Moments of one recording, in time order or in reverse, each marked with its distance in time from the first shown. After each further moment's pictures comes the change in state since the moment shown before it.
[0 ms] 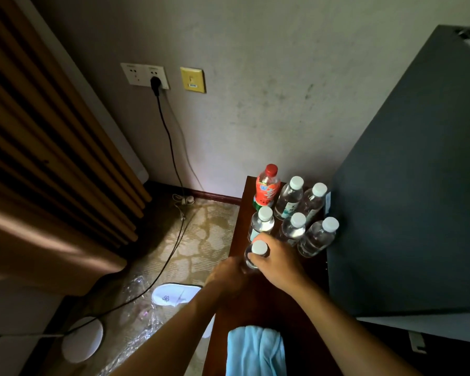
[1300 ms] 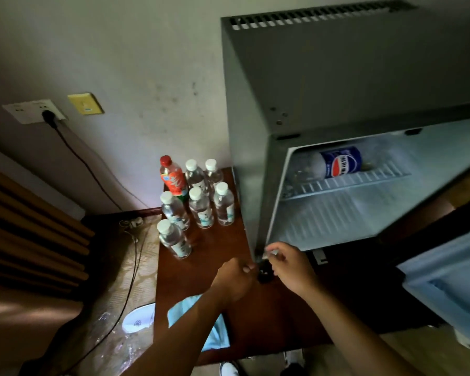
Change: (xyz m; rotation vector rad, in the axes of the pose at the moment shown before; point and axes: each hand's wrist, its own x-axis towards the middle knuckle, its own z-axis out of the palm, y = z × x) left_hand -0.090 0.142 0.126 0.042 -0.206 0.179; right_hand -0.181 0.134 -0.095 0.225 0.200 0.411
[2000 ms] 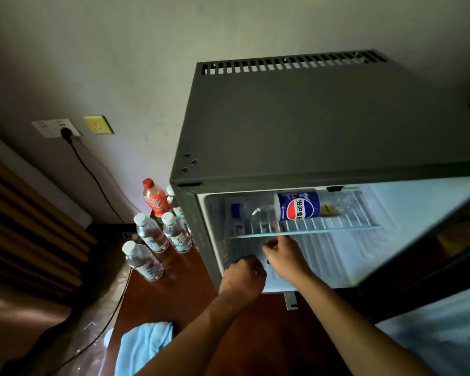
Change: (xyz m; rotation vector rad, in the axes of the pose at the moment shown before) left_hand 0.045 0.137 0.049 0.075 0.319 0.016; right_hand 0.085 0.004 -0.114 -0.010 0.019 -0.146
